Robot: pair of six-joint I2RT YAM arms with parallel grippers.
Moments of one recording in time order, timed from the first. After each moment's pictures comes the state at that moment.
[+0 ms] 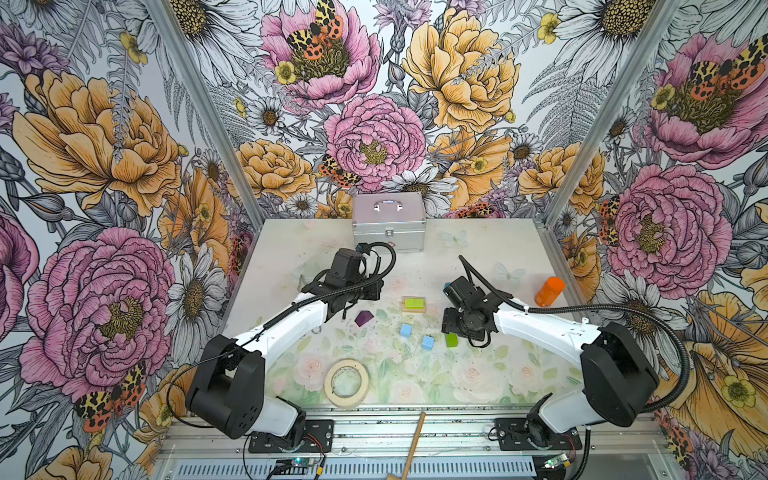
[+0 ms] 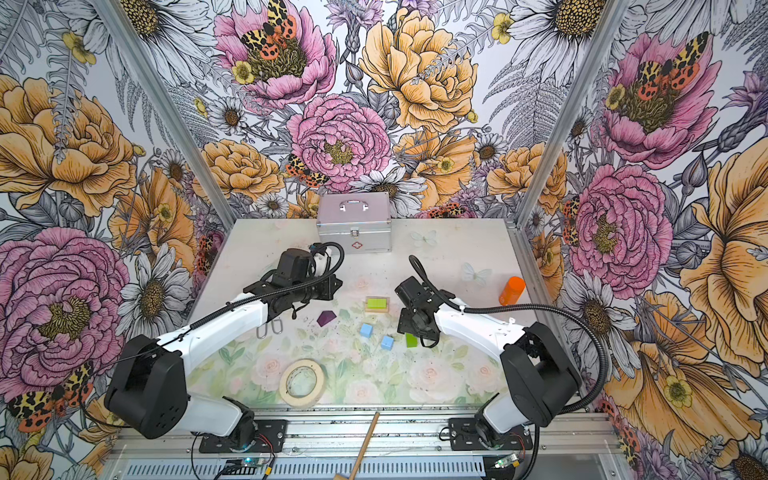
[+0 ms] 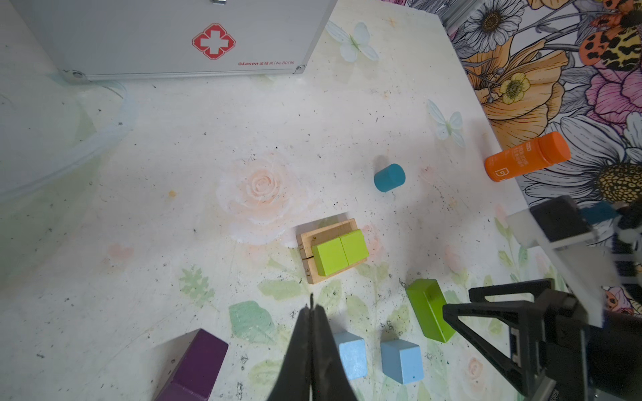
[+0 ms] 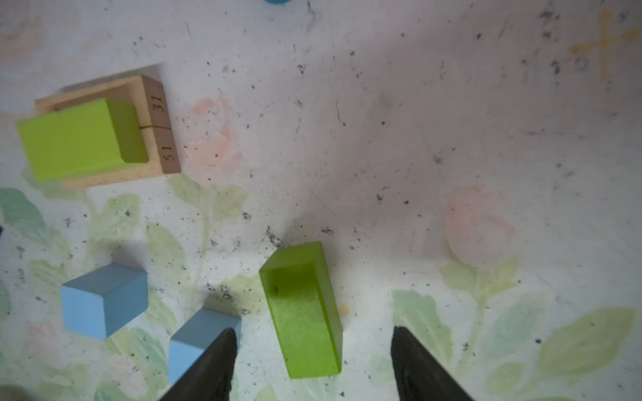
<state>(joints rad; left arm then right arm) -0.47 1.43 0.96 -0.23 0.22 -0.37 0.63 1.52 0.94 -0.72 0.06 0.82</state>
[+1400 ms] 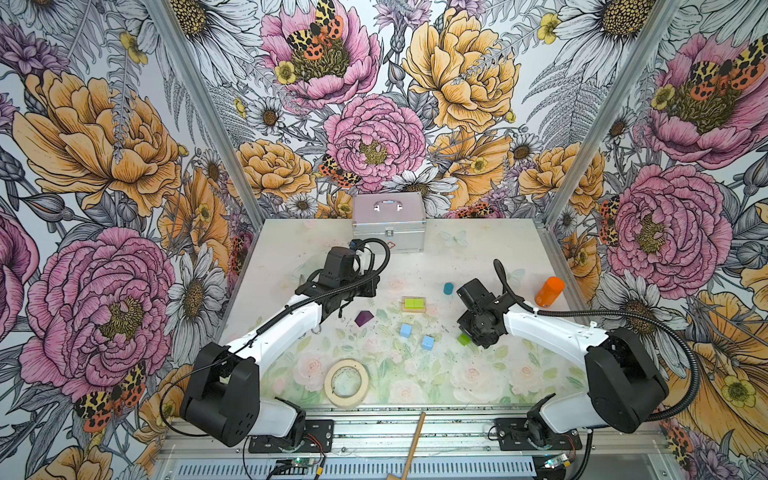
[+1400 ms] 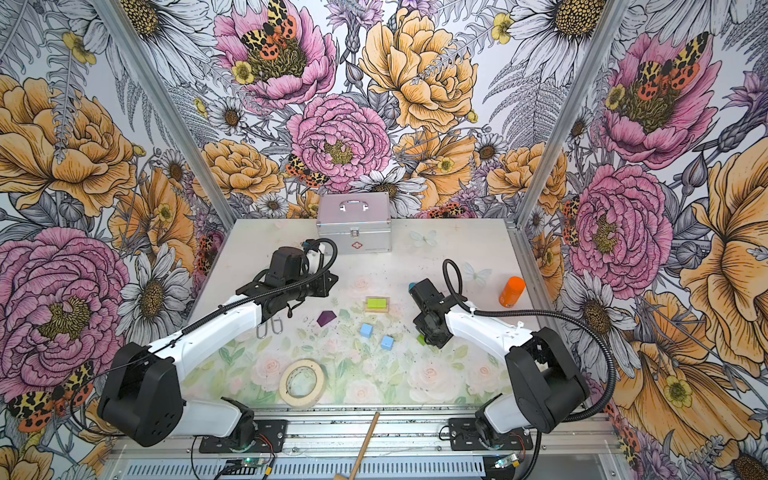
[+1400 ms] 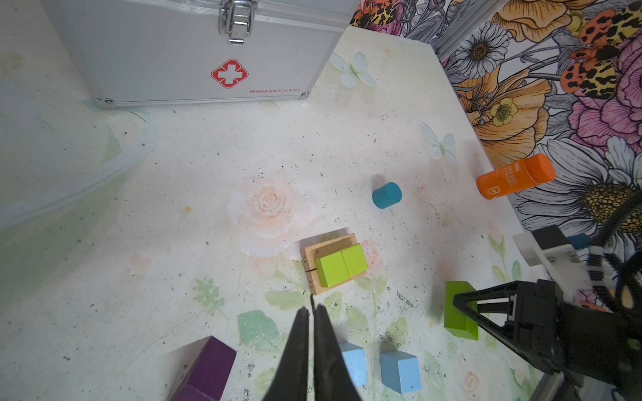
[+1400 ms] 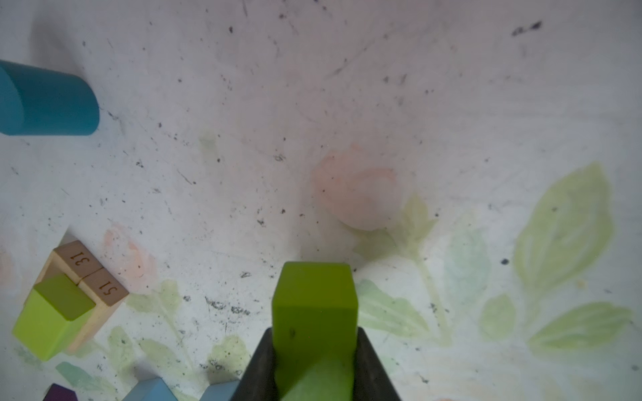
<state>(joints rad) -0.43 1.39 0.95 -0.21 0.23 -0.38 0.53 1.45 0.85 -0.72 0.06 1.34</state>
